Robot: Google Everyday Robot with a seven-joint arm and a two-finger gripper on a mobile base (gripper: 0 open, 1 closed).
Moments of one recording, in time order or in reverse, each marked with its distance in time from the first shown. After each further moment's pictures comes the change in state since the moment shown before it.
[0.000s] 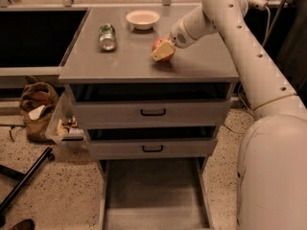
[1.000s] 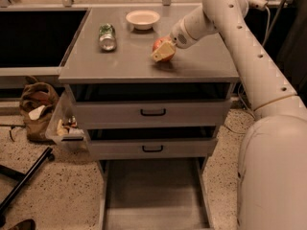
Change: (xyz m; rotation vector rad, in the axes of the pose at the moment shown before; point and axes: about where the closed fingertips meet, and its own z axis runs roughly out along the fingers) arm 0.000 0.000 0.000 0.000 0.000 0.000
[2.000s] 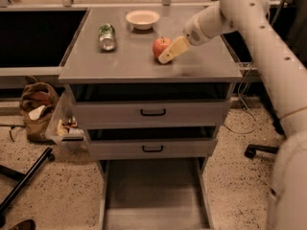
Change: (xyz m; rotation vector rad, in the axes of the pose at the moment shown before) arm 0.002 -0.007 -0.042 0.089 -0.045 0.023
